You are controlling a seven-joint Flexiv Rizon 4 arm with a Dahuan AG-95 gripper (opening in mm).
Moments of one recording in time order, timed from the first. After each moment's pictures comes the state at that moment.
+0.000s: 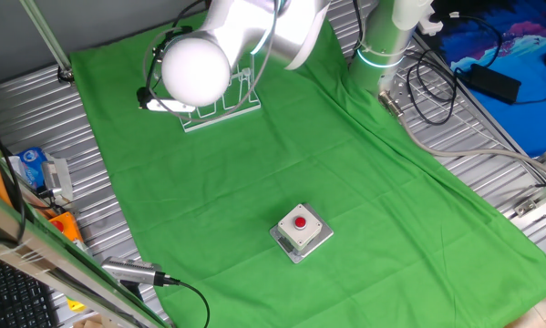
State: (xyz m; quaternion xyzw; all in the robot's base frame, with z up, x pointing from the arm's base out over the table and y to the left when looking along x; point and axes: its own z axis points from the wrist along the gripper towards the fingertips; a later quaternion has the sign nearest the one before) arm 0.480 -0.153 0.226 0.48 -0.78 0.30 0.27
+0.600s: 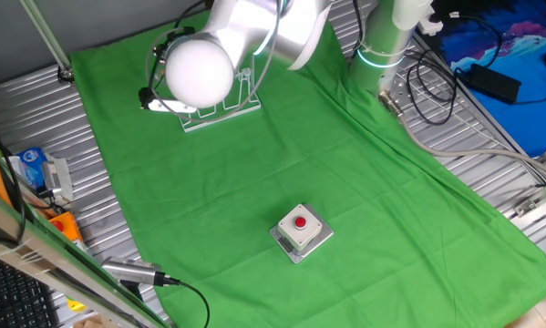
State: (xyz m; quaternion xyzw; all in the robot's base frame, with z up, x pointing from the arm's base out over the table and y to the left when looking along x) arm 0.480 -0.153 0.226 0.48 -0.78 0.31 0.27
